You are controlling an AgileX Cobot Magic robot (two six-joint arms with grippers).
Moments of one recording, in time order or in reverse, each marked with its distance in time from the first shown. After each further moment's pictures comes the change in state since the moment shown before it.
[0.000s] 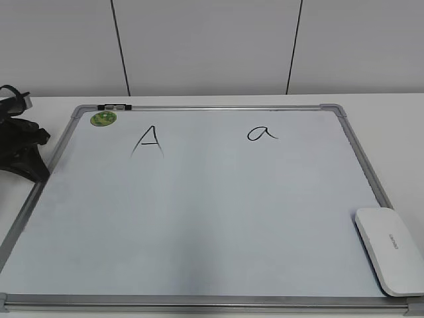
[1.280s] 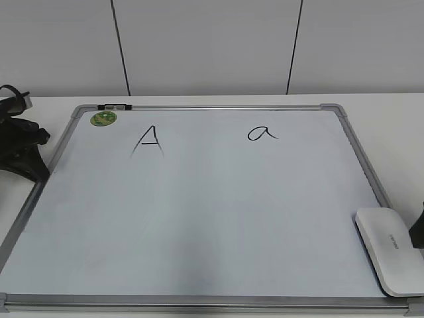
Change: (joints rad) left arm 0.000 0.000 0.000 0.000 0.000 0.000; right arm 0.000 1.131 -0.167 0.176 -0.279 -0.207
